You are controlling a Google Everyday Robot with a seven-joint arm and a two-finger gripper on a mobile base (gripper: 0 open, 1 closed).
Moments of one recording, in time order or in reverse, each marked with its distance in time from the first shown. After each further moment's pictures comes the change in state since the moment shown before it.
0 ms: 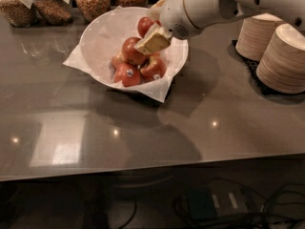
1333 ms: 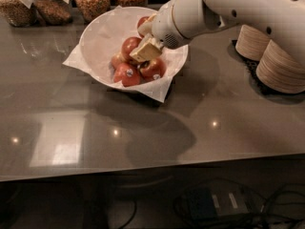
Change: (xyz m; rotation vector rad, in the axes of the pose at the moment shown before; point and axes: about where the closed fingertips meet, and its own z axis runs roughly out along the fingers) arm 0.016 0.010 0.040 -0.062 0.007 0.031
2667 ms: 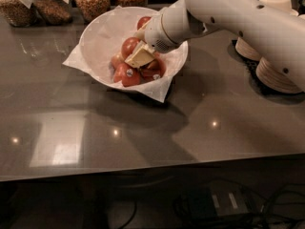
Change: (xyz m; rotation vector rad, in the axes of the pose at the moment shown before) arm 0.014 -0.005 0.047 -0.051 0.017 0.013
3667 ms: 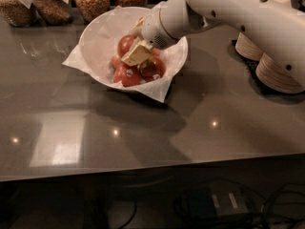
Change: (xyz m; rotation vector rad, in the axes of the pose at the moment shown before) arm -0.020 0.002 -0.012 -0.003 -0.034 -0.052
